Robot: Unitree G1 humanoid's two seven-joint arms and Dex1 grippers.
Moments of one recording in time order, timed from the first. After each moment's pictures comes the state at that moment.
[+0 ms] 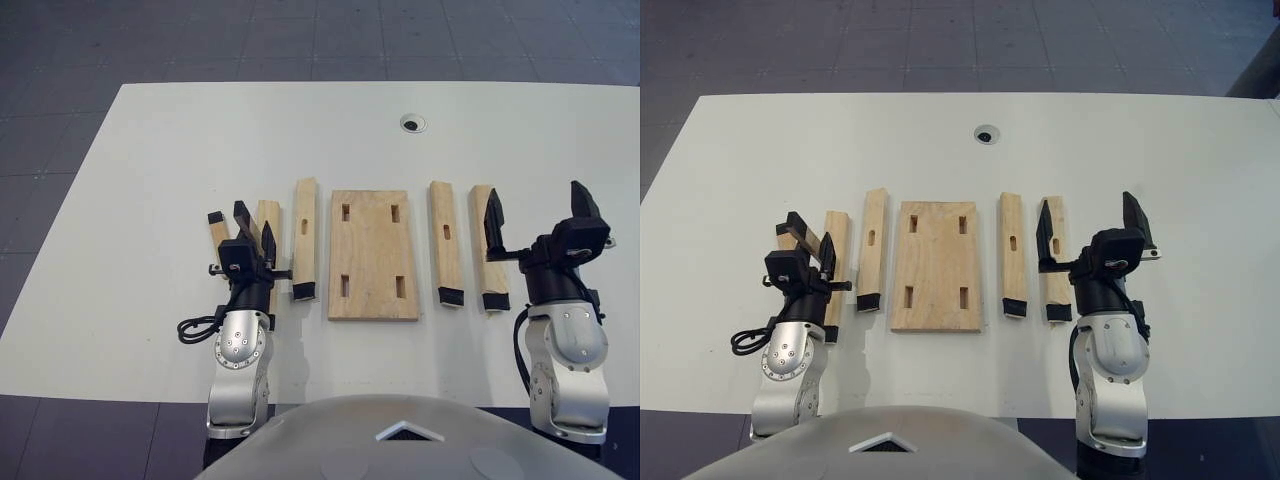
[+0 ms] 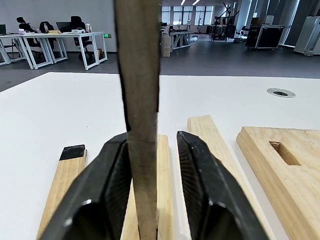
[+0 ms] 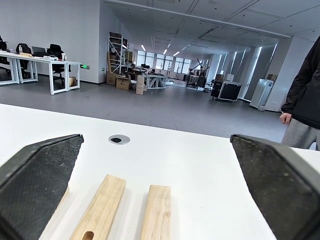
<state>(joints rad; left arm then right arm) 0.44 -0.02 -0.09 -0.44 0.04 0.12 0.03 0.36 -0.17 -0.09 -0.59 0.06 0.09 0.12</state>
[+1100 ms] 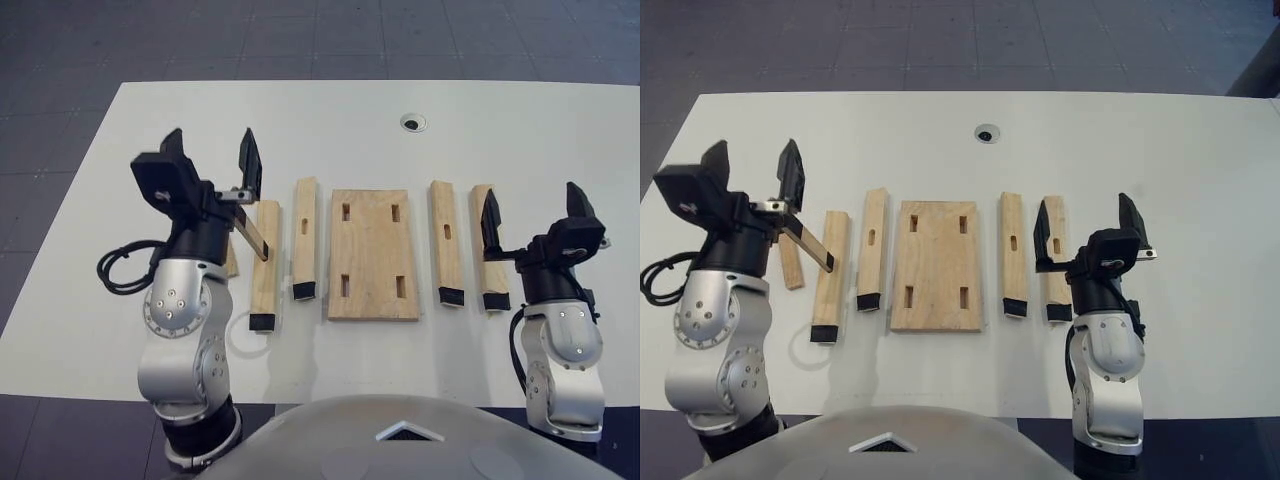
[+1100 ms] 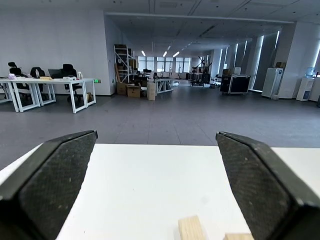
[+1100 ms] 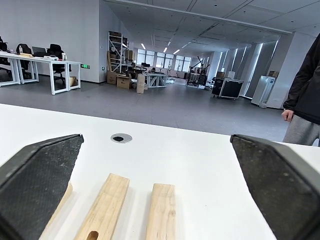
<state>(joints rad) 0.06 0.09 0.10 -0.82 -0.13 0.60 -0.02 0.36 -0.15 -0.08 -0.57 0.06 0.09 0.11</state>
